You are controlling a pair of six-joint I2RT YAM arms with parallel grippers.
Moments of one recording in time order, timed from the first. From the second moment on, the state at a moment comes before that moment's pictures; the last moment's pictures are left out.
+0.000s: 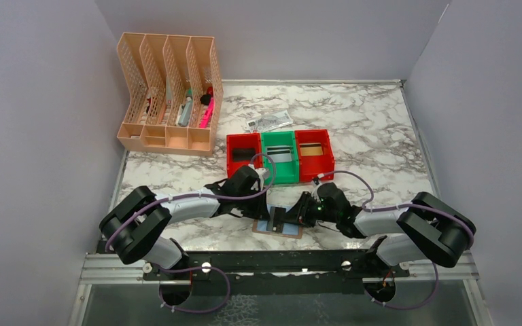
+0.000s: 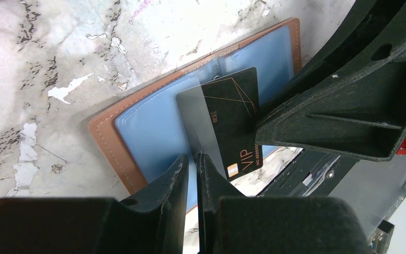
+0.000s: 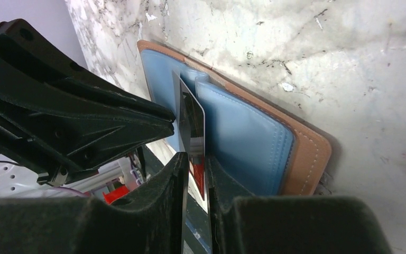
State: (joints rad) left arm -0.83 1.45 0.59 -0.03 0.32 -0.61; right arm 0.79 1.38 0.22 0.57 -0.30 1.19
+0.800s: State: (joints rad) left arm -0.83 1.45 0.60 -0.03 0.32 -0.60; right arm 0.79 1.46 0.21 0.77 -0.36 1.21
